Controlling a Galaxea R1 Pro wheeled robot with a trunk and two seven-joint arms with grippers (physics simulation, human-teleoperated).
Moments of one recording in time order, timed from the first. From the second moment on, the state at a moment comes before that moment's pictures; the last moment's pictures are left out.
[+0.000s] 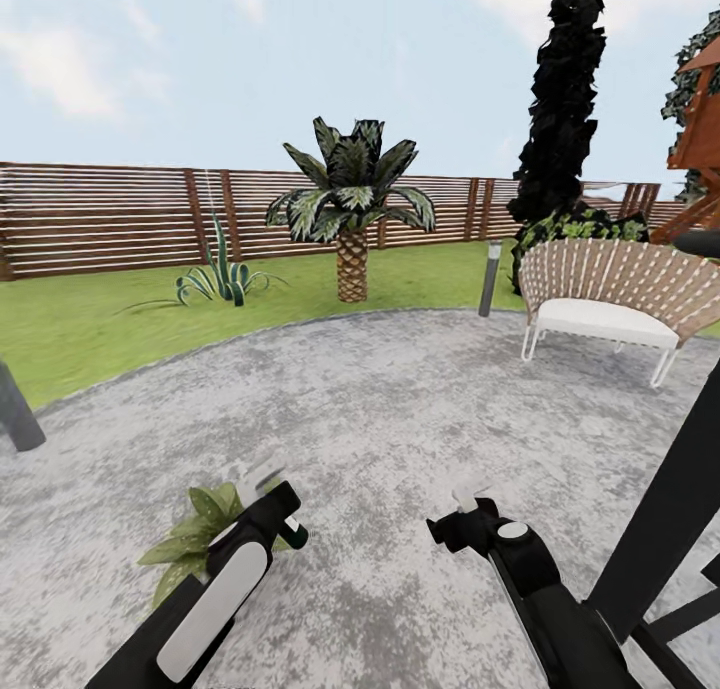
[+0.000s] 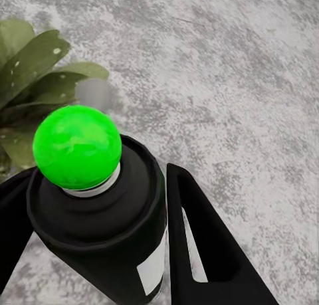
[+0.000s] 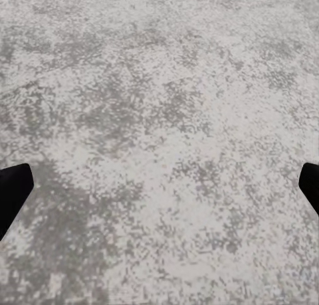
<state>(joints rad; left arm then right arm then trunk) -0.40 0.10 -0.57 -1.48 1.07 0.16 0.95 -0.32 -0.02 0.16 -1.39 0.27 0.73 0.24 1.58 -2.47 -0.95</state>
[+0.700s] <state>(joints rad) -0.40 0.10 -0.56 -1.47 1.07 0.14 0.96 -0.32 -0.02 0.16 -1.39 0.27 0.73 0.24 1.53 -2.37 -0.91</state>
